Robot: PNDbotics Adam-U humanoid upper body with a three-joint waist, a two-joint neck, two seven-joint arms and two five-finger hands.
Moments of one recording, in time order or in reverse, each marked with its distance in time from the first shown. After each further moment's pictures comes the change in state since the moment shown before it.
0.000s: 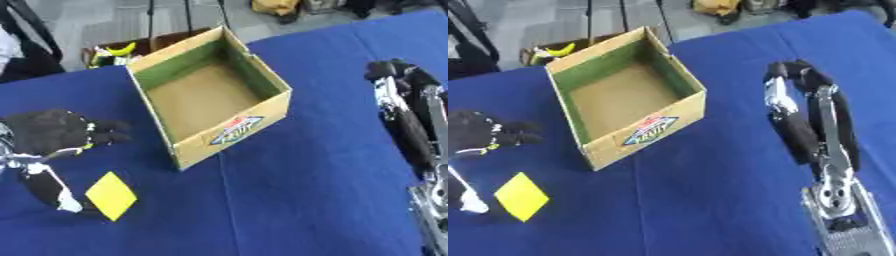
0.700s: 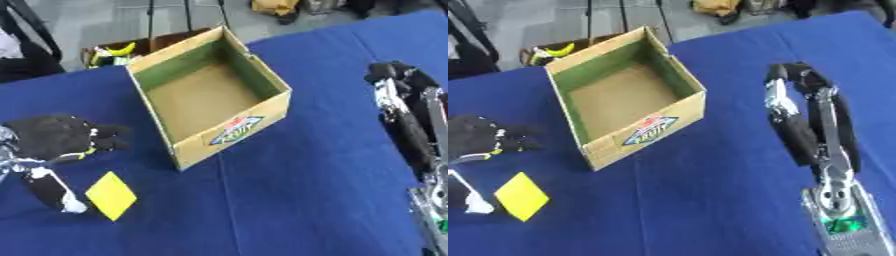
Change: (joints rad) left arm -0.002 -0.008 -0.005 -0.007 -0.012 -0.003 0.003; right arm 0.004 0.000 0.000 0.000 0.000 0.000 0.000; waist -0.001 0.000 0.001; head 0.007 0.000
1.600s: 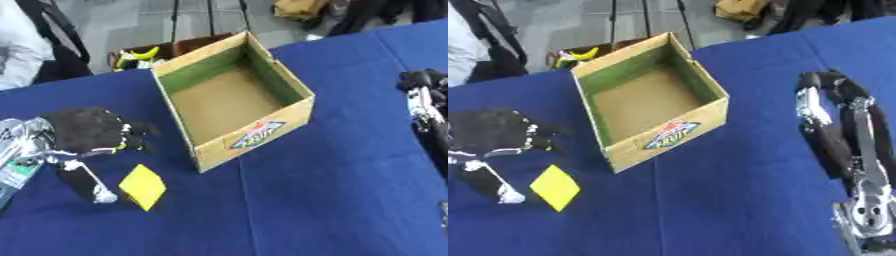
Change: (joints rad) left arm -0.014 0.028 -0.020 -0.036 0.052 -0.013 0.013; right arm 0.001 0.000 0.000 0.000 0.001 0.003 -0.001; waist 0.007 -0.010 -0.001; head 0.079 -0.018
